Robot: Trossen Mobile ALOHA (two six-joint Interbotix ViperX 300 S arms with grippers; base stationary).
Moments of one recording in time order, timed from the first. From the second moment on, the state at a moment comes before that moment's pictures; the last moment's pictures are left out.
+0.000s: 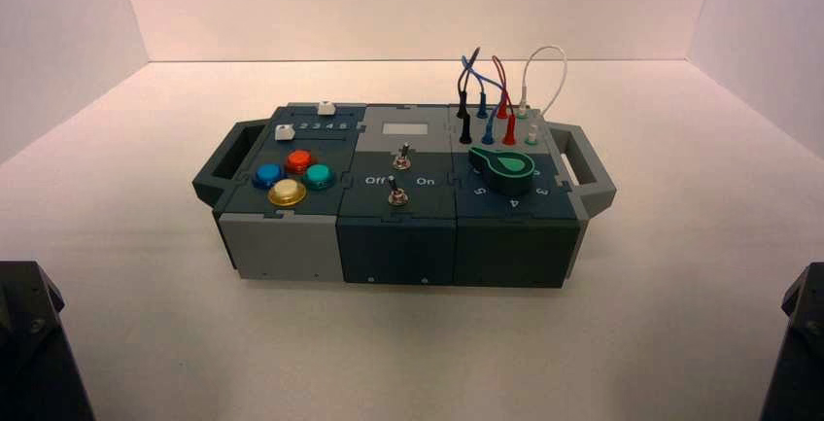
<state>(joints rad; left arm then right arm) 0.00 -0.97 1.20 0.00 -0.29 0.02 0.02 -0.97 1.21 0.00 -0.27 -0.02</state>
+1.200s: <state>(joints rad) -0.23 -0.84 1.08 0.00 0.23 0.03 0.15 -0.84 1.08 0.17 0.33 -0.02</state>
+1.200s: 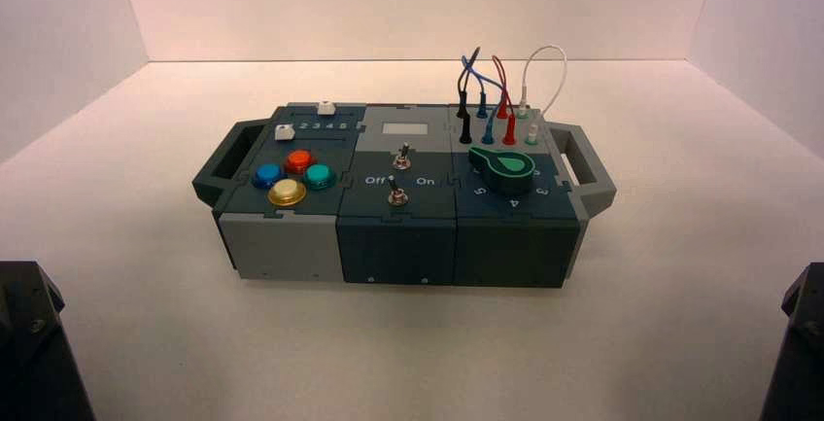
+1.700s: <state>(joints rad) -0.52 -0.71 1.01 -0.05 0.42 -0.01 0.15 -0.83 1.07 0.26 0.57 -0.02</state>
